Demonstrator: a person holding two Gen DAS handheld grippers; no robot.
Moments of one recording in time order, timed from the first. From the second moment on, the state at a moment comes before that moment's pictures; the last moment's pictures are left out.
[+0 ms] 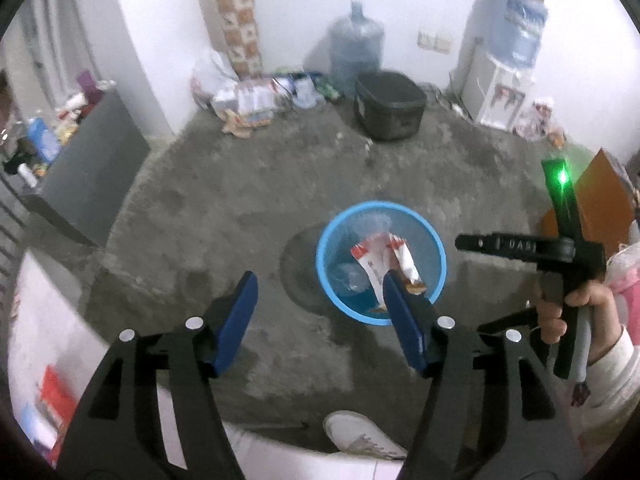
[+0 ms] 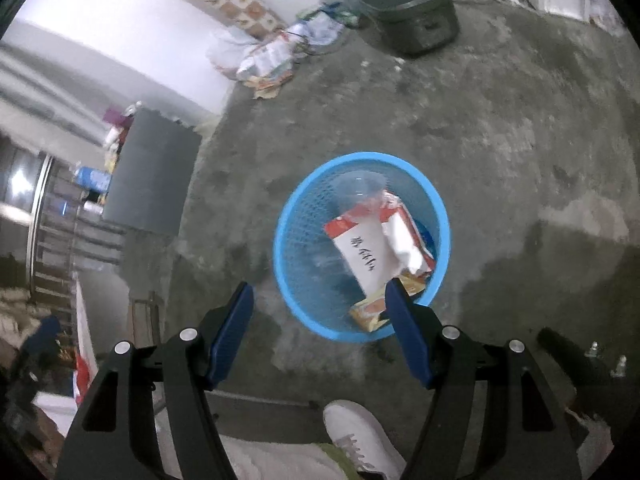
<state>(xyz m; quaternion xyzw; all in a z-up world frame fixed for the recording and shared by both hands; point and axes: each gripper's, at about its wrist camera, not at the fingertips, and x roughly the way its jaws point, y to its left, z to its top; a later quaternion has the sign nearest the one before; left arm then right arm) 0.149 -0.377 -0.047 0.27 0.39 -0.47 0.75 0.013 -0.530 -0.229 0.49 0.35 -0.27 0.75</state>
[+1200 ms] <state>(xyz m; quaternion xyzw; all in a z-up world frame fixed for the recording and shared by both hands) 0.200 0.004 0.010 0.04 0.37 -0.27 0.89 0.236 -0.271 -0.095 0.33 0.42 0.05 0.84</state>
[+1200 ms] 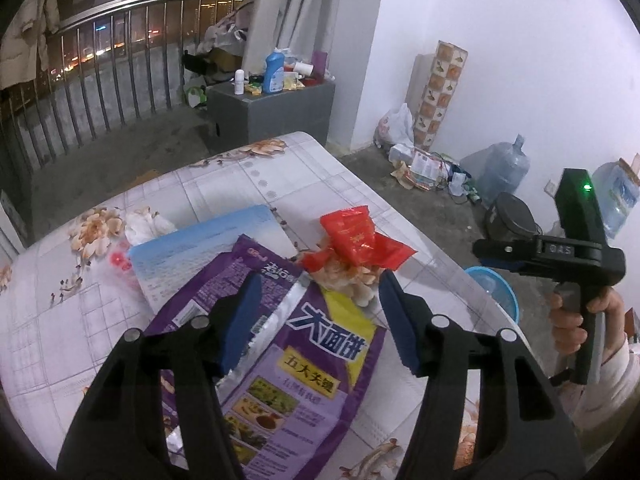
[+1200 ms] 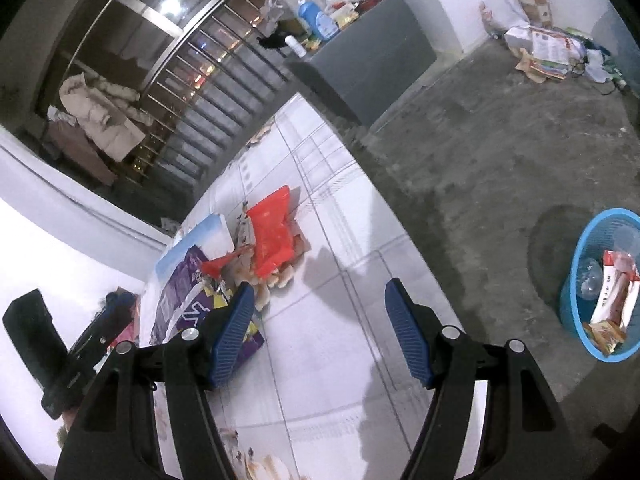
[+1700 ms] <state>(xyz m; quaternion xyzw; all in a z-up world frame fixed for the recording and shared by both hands) 0.191 0.078 0.011 0.01 0.37 -0.20 0.91 0.333 -0.232 -0.105 0.24 0.46 0.05 0.85</state>
